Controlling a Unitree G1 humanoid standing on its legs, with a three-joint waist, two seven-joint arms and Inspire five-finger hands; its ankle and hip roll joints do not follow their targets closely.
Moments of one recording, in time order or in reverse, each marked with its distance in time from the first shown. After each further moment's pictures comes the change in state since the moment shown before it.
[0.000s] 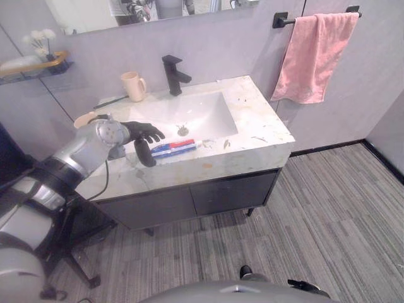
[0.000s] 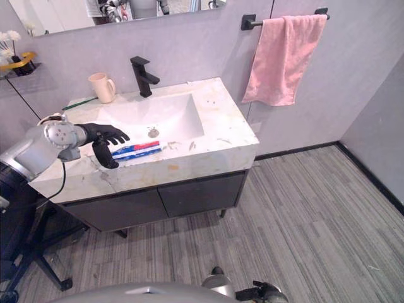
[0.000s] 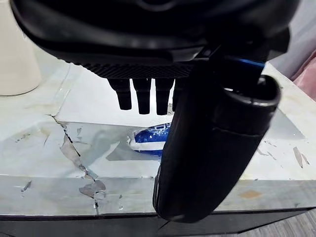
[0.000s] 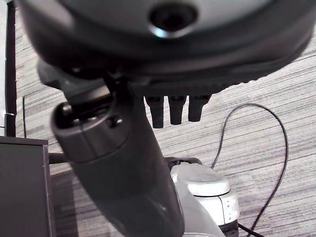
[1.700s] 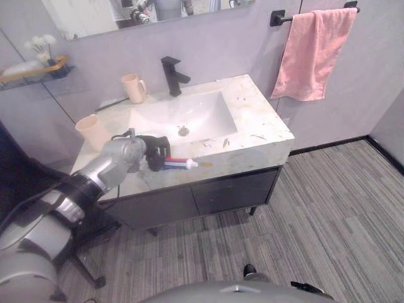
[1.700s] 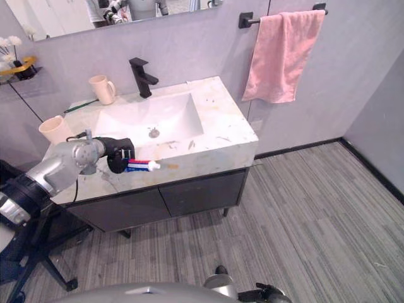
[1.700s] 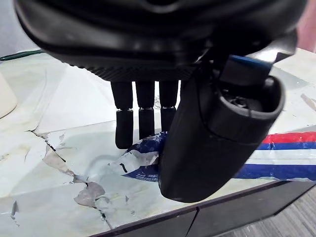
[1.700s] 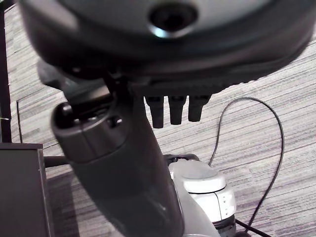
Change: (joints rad) left arm 0.115 -0.134 -0.018 -0.013 0.320 -0.075 0.117; right arm 0.026 -0.013 -0.040 -0.011 0.003 -0.003 0.014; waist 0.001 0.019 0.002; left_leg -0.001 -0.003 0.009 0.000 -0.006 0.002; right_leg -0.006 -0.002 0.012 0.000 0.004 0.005
